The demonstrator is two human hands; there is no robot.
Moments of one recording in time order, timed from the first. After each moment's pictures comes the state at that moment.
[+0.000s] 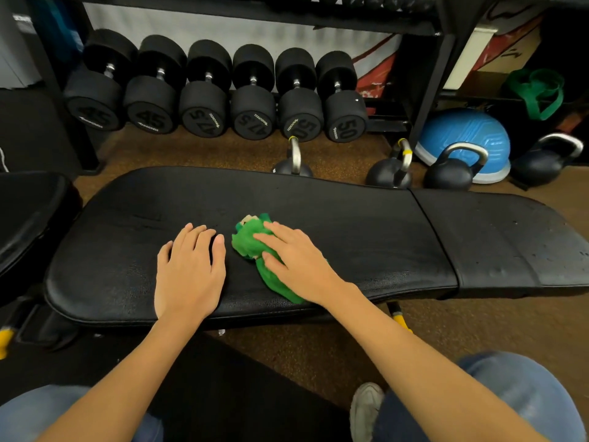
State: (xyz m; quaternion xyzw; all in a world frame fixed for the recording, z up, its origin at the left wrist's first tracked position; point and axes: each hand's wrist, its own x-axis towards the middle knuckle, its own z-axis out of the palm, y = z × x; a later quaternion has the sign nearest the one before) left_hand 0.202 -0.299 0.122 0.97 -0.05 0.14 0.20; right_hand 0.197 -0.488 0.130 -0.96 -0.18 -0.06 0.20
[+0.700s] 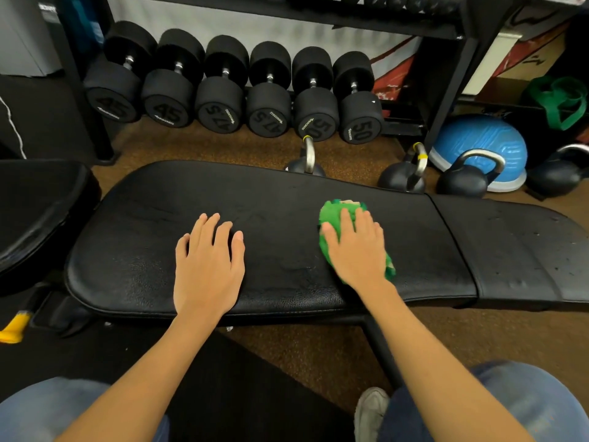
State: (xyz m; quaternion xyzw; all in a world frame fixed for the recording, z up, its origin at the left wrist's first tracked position) left_hand 0.203 -0.299 0.120 0.97 -0.06 0.17 0.18; right_hand 0.212 -0.531 0.114 -0.98 0.12 -0.12 0.08
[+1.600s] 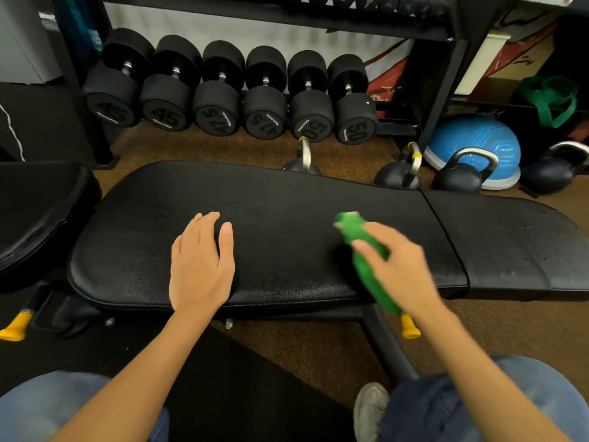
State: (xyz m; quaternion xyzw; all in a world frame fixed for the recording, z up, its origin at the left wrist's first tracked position) left_hand 0.192 -0.297 0.127 0.92 -0.03 0.20 0.33; right_hand 0.135 -0.572 0.158 -0.92 0.04 -0.19 0.33
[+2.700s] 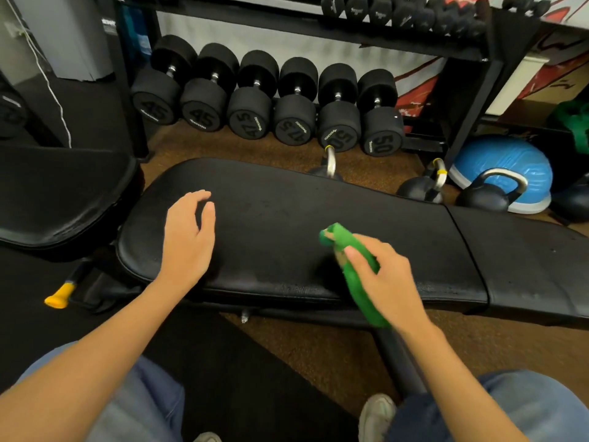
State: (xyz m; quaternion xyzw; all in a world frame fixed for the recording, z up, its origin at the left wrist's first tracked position) left_hand 0.204 -0.237 0.150 0.87 -0.01 0.23 0.44; right_hand 0.126 -0.518 0.168 -0.91 -0.04 -0.17 0.38
